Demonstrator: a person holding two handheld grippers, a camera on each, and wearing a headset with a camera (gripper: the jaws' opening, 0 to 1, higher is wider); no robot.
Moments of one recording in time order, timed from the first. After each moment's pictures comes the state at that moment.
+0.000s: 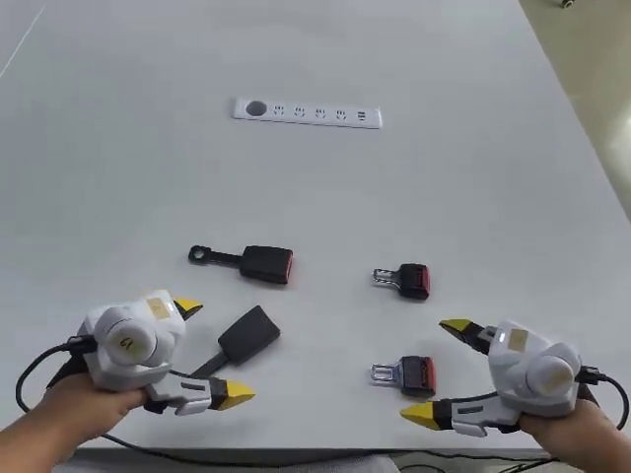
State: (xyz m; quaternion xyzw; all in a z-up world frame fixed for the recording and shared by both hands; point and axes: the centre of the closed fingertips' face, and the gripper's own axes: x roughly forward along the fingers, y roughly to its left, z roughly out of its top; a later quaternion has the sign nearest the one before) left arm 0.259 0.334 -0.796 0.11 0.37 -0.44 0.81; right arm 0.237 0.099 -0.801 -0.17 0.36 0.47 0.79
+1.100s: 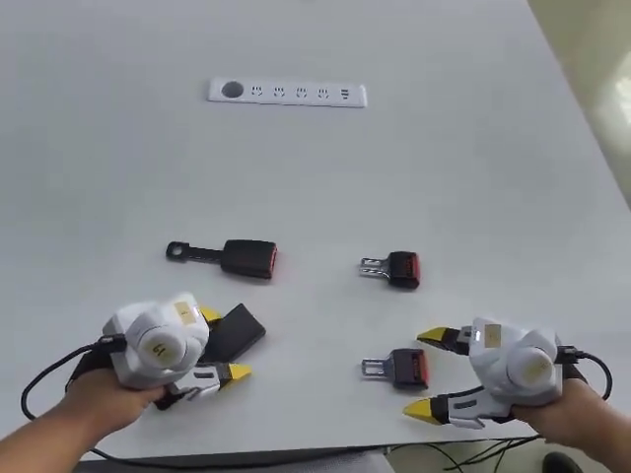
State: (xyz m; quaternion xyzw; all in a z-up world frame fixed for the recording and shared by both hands) left arm 0.266 0.308 -0.821 0.18 0.37 -0.47 0.78; right arm 0.221 0.092 -0.820 -0.21 0.39 0.52 0.73
